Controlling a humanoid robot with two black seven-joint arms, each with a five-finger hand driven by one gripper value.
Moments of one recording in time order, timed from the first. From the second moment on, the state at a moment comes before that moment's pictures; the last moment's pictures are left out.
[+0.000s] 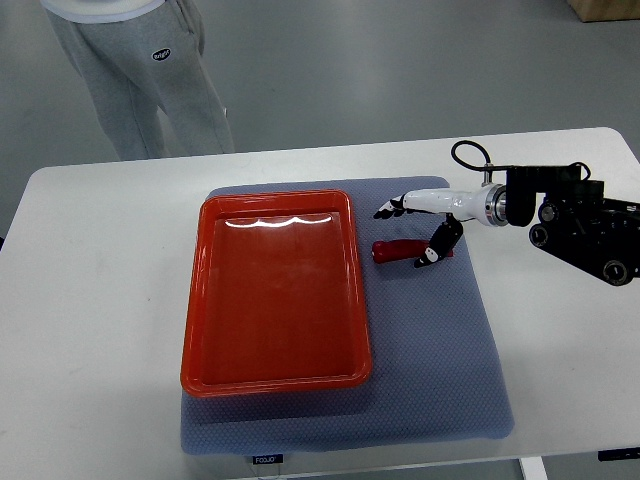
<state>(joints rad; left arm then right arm) -0.04 0.00 0.07 -0.17 0.12 0.03 -0.01 0.95 -0.41 0.25 0.90 -1.42 0.27 0.21</state>
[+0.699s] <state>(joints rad) -0.04 0.00 0.07 -0.17 0.12 0.03 -0.01 0.94 -0.40 0.18 0.90 -1.42 0.16 0.21</state>
